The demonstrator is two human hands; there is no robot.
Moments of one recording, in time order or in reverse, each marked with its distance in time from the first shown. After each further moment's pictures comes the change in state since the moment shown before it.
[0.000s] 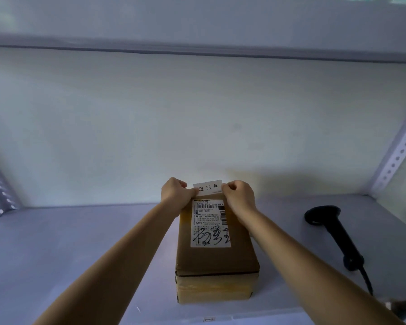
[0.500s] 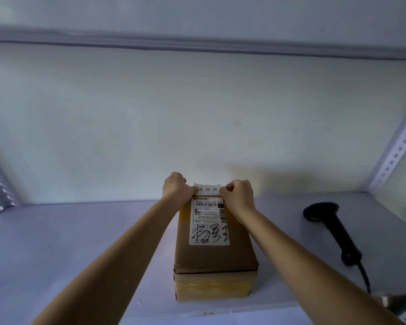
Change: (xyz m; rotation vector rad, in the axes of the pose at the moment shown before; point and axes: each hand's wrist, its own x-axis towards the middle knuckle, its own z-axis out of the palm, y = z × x) left_hand 0.001 0.003 0.001 0.215 0.017 0.091; right_hand -0.004 0.007 0.005 -0.101 0.014 0.001
